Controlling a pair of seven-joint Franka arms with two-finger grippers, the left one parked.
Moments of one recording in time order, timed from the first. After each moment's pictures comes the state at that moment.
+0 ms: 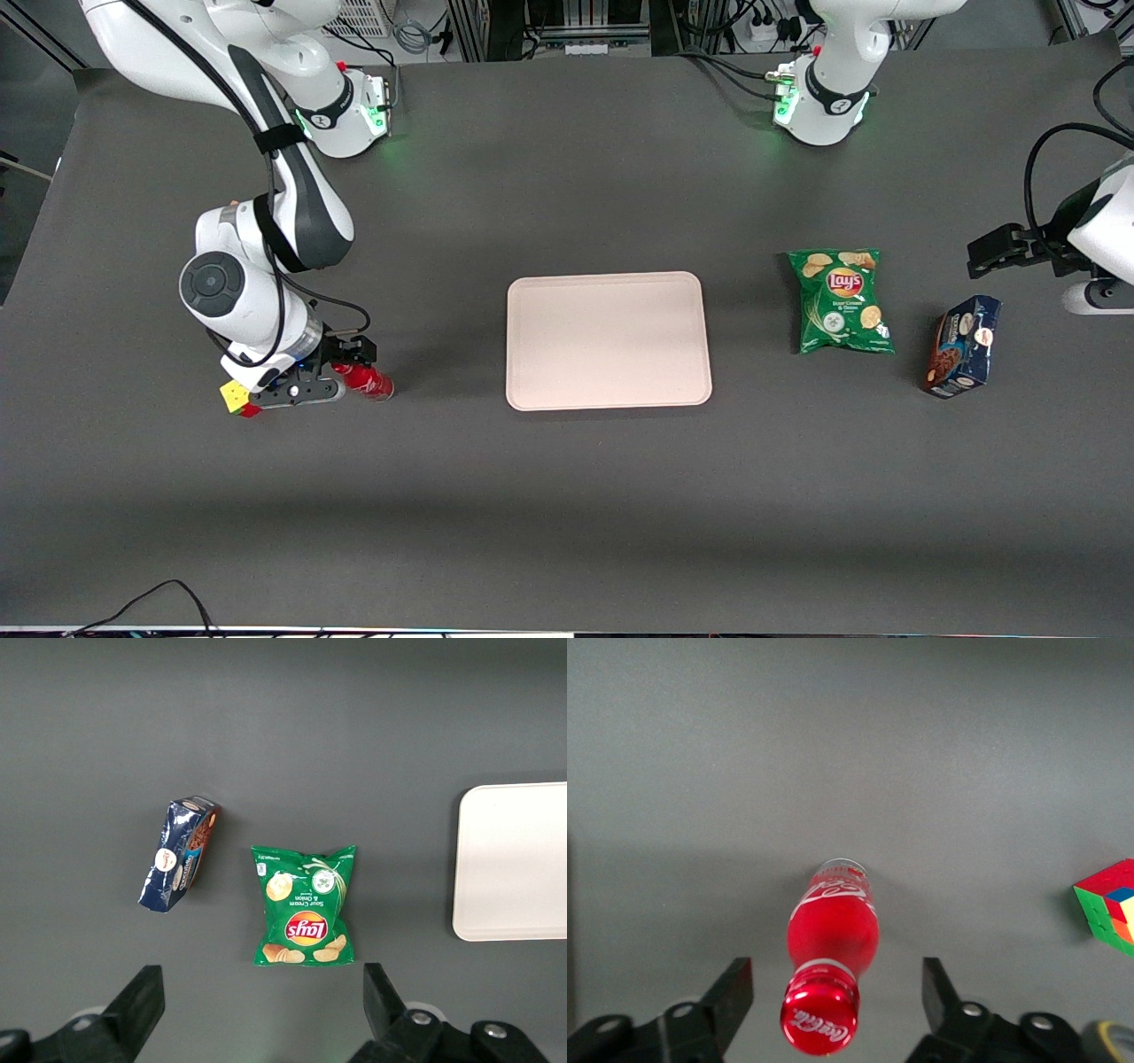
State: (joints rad) arm 0.29 0.32 -0.07 -1.95 -0.01 2.26 0.14
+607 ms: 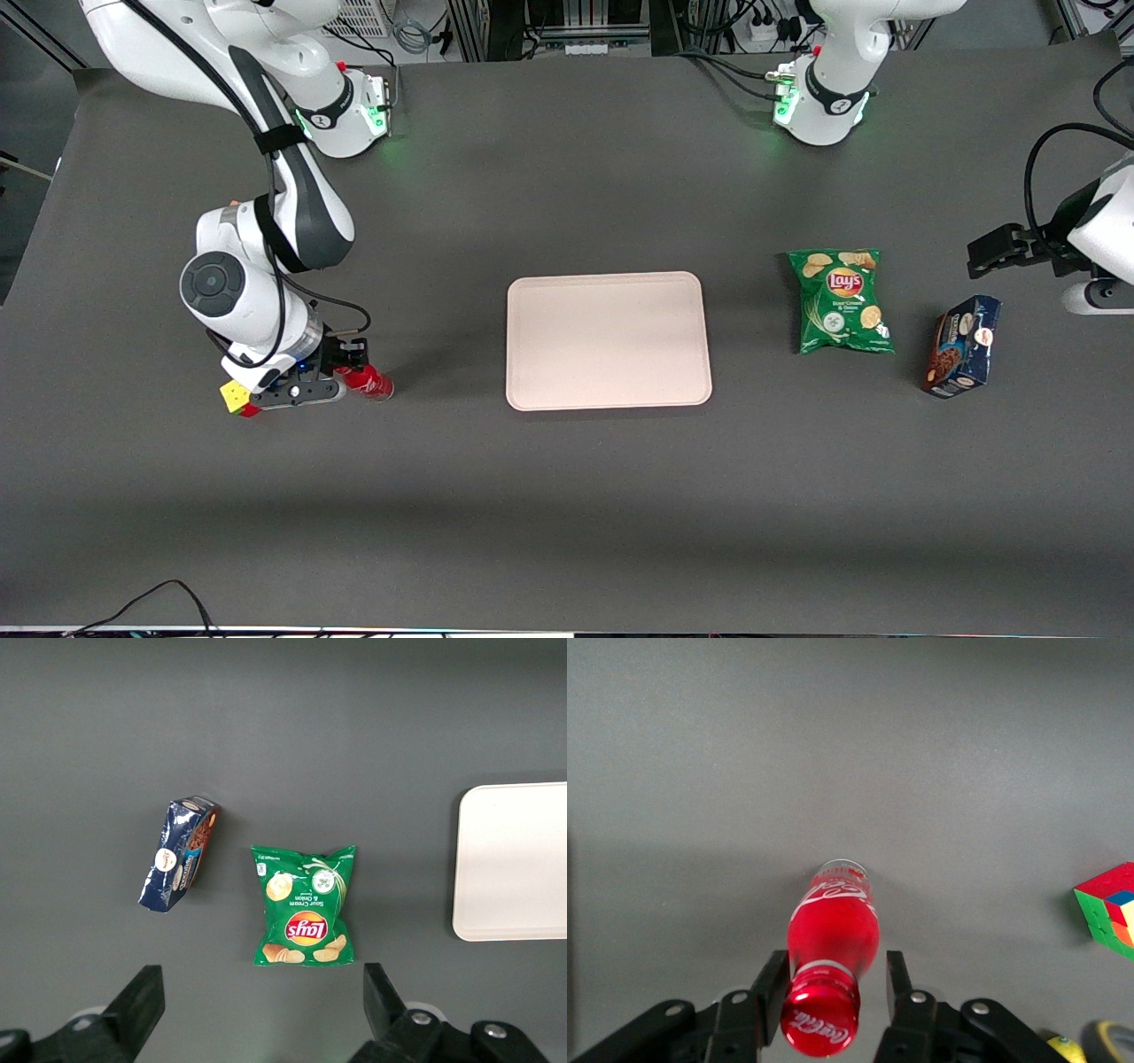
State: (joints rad) arm 0.29 0.32 -0.07 -1.95 -0.01 2.26 0.13
